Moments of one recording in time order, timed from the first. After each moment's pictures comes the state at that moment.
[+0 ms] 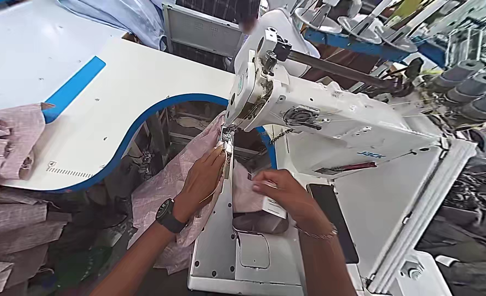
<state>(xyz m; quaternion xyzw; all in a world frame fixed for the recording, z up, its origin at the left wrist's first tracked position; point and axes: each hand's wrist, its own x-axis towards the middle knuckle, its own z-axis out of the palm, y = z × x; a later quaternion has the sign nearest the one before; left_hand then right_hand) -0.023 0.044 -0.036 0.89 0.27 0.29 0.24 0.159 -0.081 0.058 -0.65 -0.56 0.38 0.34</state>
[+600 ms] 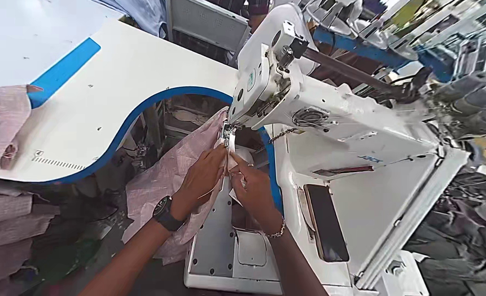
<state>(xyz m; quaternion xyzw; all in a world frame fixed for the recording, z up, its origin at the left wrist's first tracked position) -0.028 0.039 -0.040 0.86 0.27 0.32 0.30 0.109 -0.052 -0.004 -0.68 -0.65 0.01 0.33</state>
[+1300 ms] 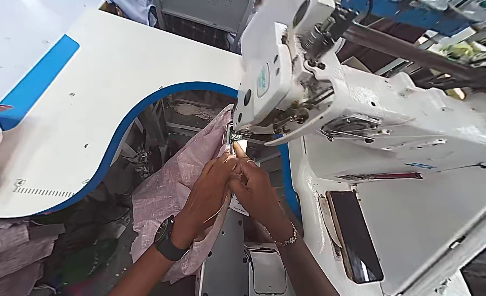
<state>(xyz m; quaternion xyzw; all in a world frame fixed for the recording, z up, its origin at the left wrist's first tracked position) -0.022 0.040 -0.044 0.83 0.26 0.39 0.31 0.104 -0.019 0.001 -0.72 -0.58 0.15 0.35</state>
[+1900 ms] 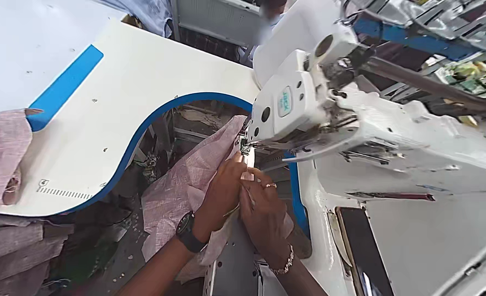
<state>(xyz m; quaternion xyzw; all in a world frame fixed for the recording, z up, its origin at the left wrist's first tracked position) -0.001 0.055 -0.045 0.81 0.29 0.42 0.31 0.074 -0.023 -0.010 -0.74 -0.58 -0.12 0.31</state>
